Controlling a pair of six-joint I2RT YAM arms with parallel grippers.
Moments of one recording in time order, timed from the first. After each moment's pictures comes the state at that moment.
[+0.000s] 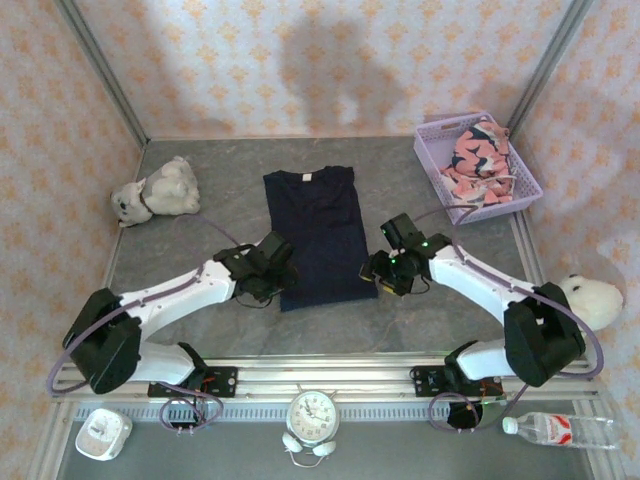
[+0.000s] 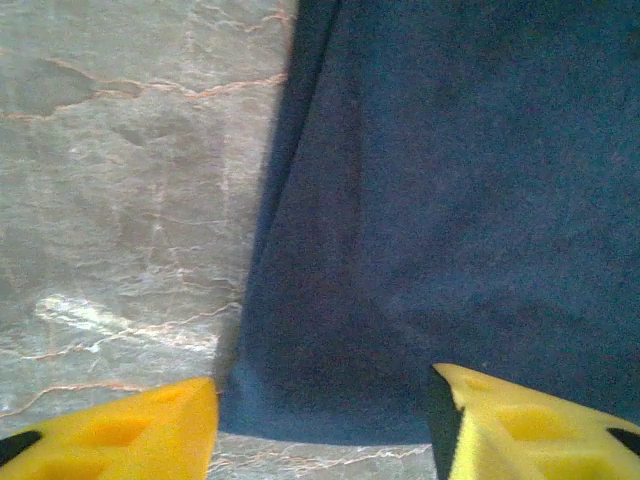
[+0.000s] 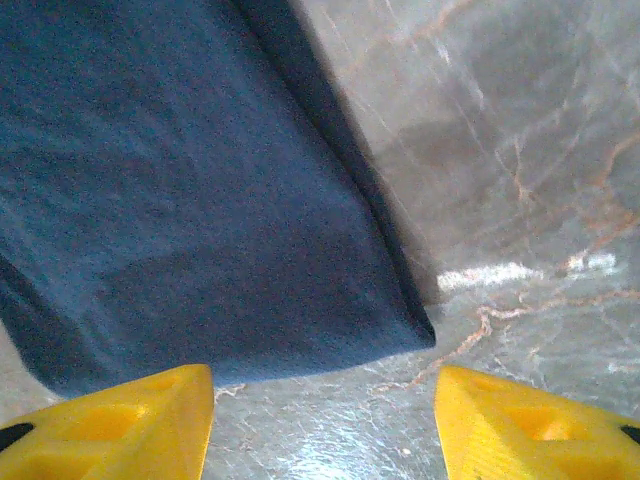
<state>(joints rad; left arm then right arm) -0.70 1.31 0.80 -0.65 -0.08 -1.21 0.53 1.35 0.81 -0.68 -0.26 0.93</state>
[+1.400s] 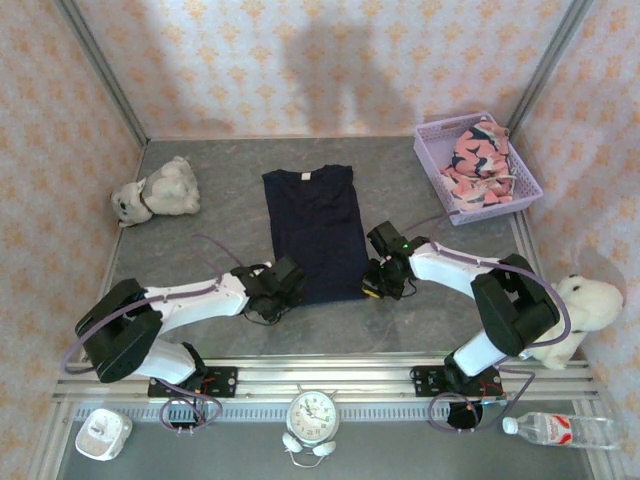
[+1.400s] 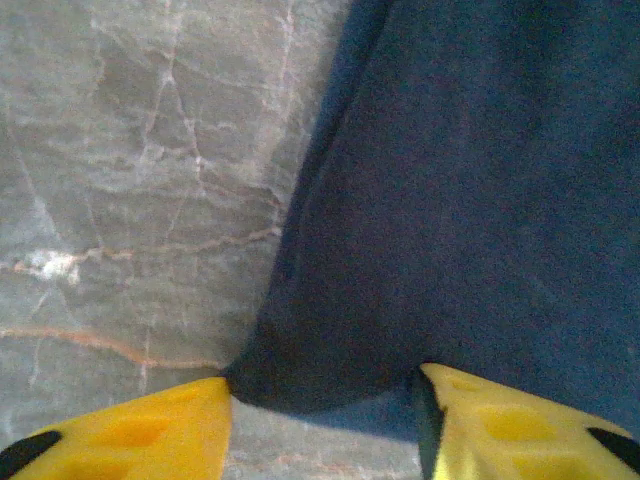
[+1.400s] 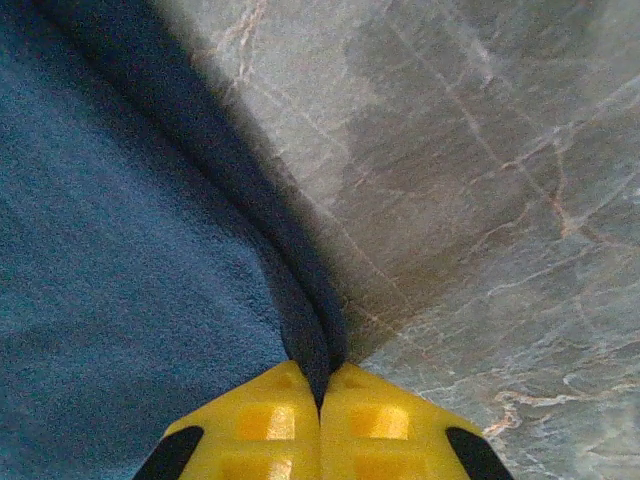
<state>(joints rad) -0.81 1.42 0.69 -0.51 -0.09 -1.41 0.57 1.55 0.80 -0.58 -0.24 1.02</state>
